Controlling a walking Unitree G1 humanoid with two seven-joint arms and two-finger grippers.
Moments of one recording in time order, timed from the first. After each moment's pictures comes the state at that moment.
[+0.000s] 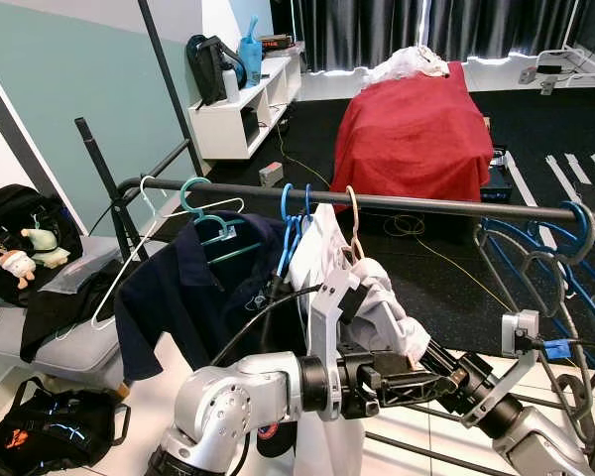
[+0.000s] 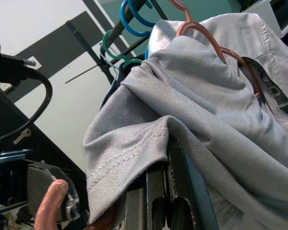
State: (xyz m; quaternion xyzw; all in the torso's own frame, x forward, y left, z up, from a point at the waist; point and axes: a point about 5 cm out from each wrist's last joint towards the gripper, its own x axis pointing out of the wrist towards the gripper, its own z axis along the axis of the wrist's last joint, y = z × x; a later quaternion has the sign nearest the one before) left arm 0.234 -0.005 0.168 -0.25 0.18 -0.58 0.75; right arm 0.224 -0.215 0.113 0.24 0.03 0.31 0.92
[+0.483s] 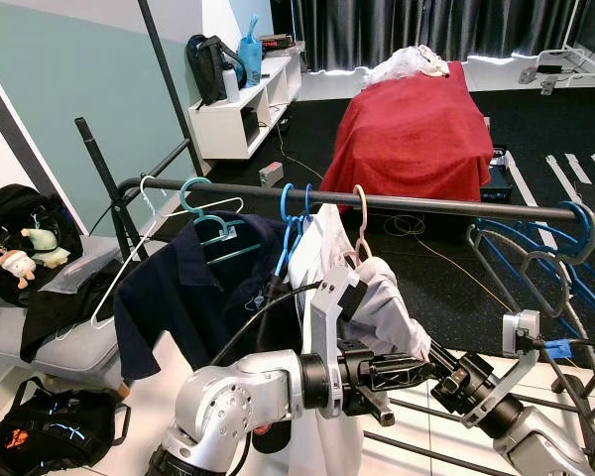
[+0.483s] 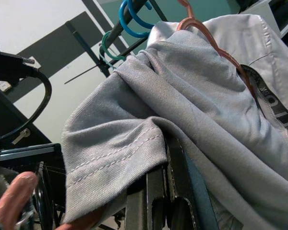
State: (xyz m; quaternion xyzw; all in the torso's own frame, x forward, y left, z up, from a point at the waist) left arm 0.236 -0.007 0.169 -0.25 0.17 -0.58 0.76; right arm 0.224 -0.217 0.114 0.24 0.02 0.31 0.92
